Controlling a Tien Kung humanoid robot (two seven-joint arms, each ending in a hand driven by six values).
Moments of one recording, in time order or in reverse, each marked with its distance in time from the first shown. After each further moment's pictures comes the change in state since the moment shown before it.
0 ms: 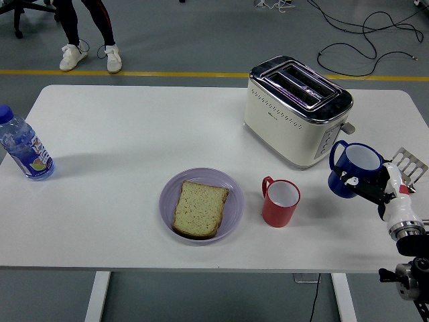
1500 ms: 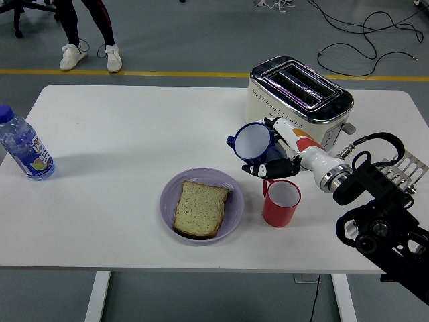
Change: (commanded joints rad) left arm 0.001 -0.002 0.016 0.000 -0.021 0.003 0.001; right arm 0.519 -0.101 -0.522 0.131 -0.455 0.197 -0.354
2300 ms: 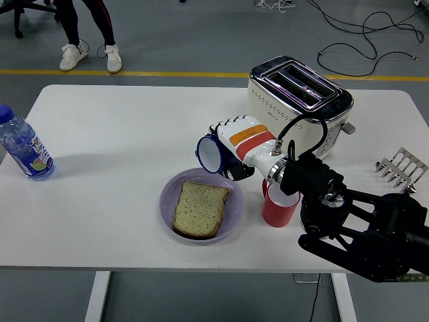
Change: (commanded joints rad) left arm 0.010 0.003 0.030 0.000 -0.026 0.000 0.000; right arm 0.321 0.105 -0.405 -0.263 -0.451 0.014 -0.033
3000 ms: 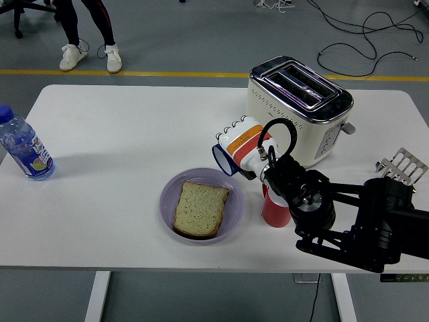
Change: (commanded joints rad) left arm 0.000 -0.001 -0.005 0.000 -0.006 0.001 0.001; right arm 0.149 0.022 -0.213 -0.024 -0.069 0.128 -0.191
